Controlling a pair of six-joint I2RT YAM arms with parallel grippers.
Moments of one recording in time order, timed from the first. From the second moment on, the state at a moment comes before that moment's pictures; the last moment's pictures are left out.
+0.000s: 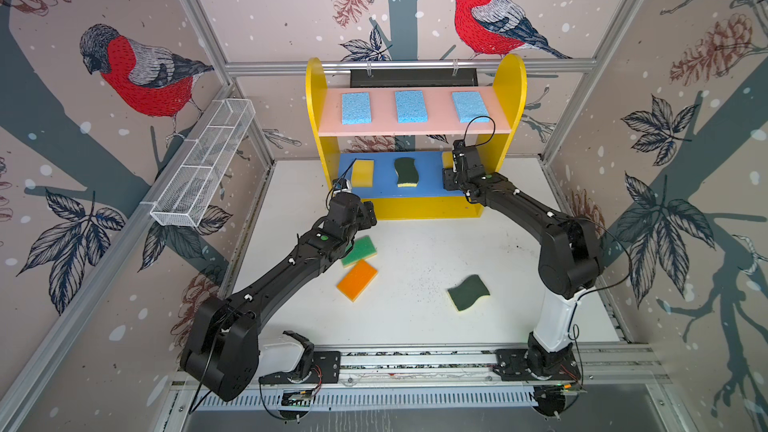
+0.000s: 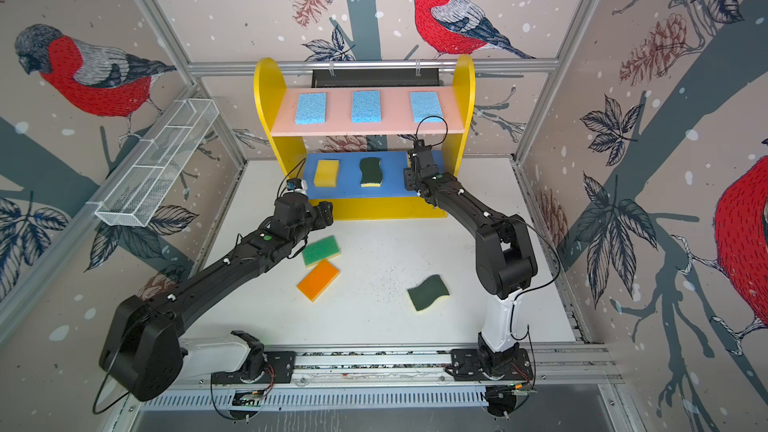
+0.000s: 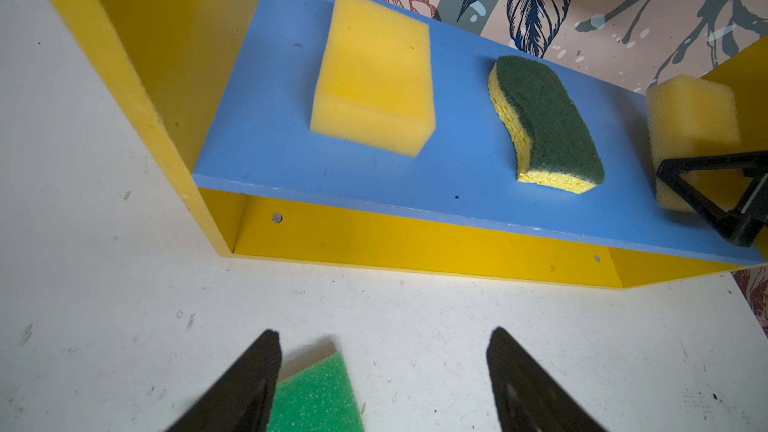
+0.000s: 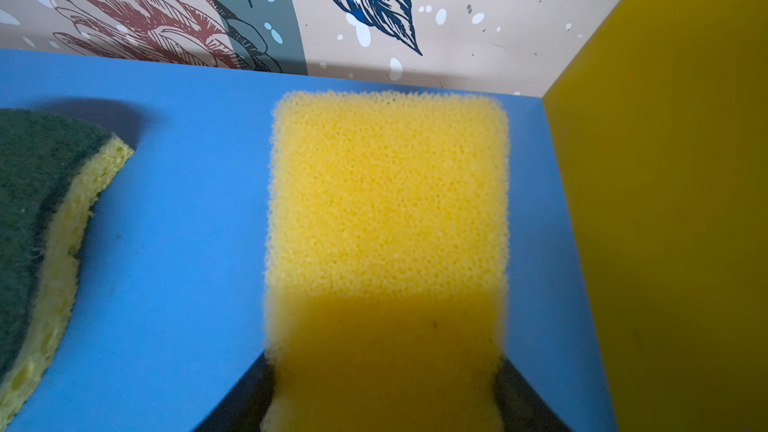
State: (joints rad) left arm -0.47 1.29 0.87 -0.14 -0.22 -0.52; right arm 0.47 1.90 1.53 -0.32 0.28 0.13
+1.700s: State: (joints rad) left arm -0.47 1.29 0.88 -0.15 -0.24 -0.52; right arm 0.45 1.91 1.57 -0.34 0.24 0.16
